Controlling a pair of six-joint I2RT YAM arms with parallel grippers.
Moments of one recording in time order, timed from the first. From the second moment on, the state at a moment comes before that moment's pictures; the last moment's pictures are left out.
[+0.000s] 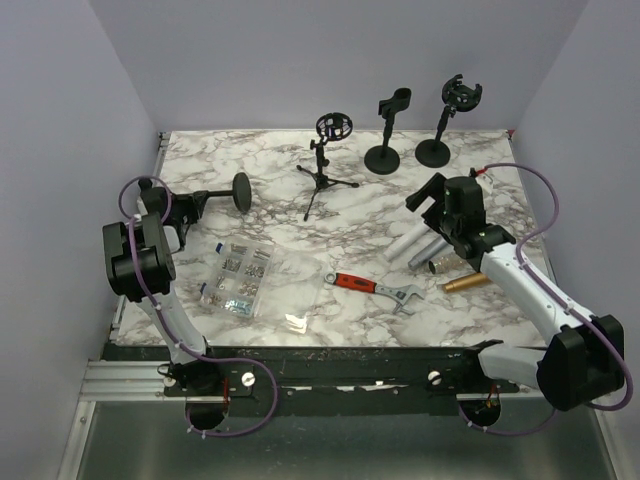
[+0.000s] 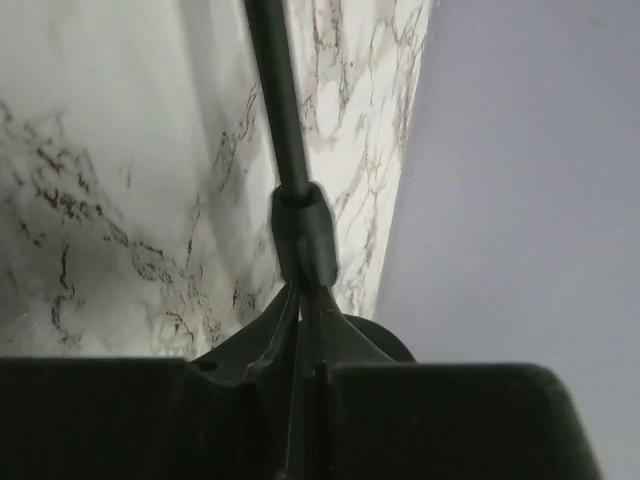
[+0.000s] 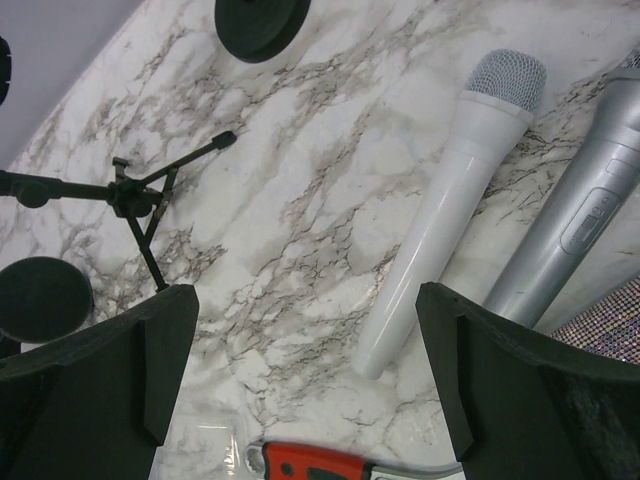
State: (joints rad) left arm 0.32 1.94 0.87 0.59 0.29 -1.45; right arm 0.31 1.22 0.88 -0.23 0.25 0.81
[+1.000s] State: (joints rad) left arm 0.30 1.81 1.01 0.43 0.32 -1.38; right arm 0.31 1.15 0.83 -0.23 0.22 0.77
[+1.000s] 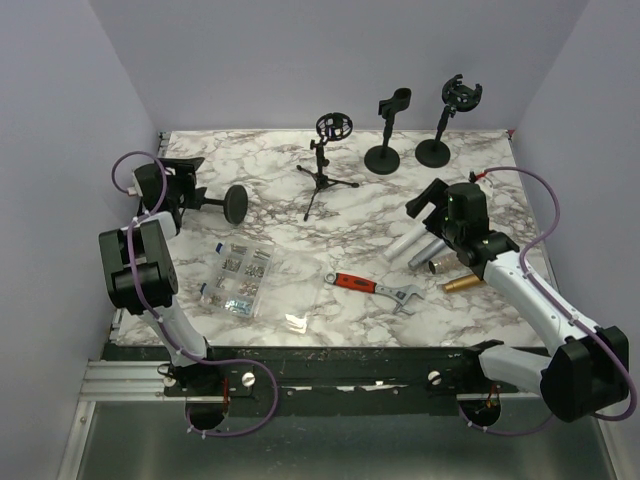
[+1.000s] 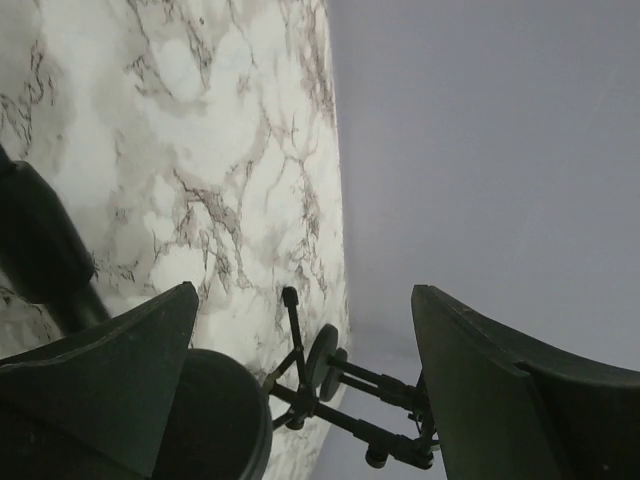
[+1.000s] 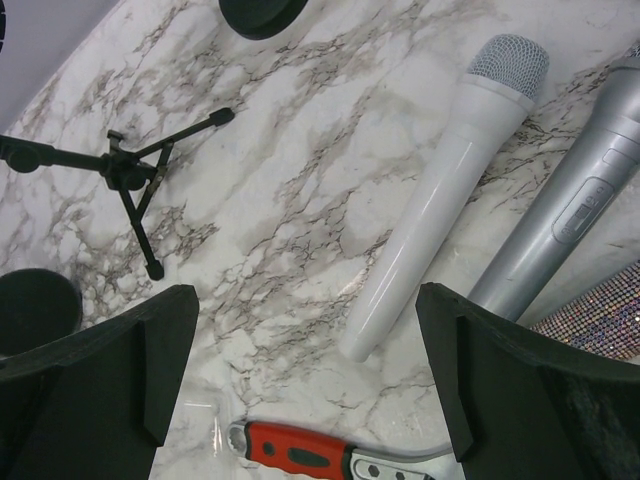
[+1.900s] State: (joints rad) left arm 0.29 1.73 1.11 -0.05 0.13 -1.24; right arm 0.31 1.14 0.79 -0.21 0.22 0.76
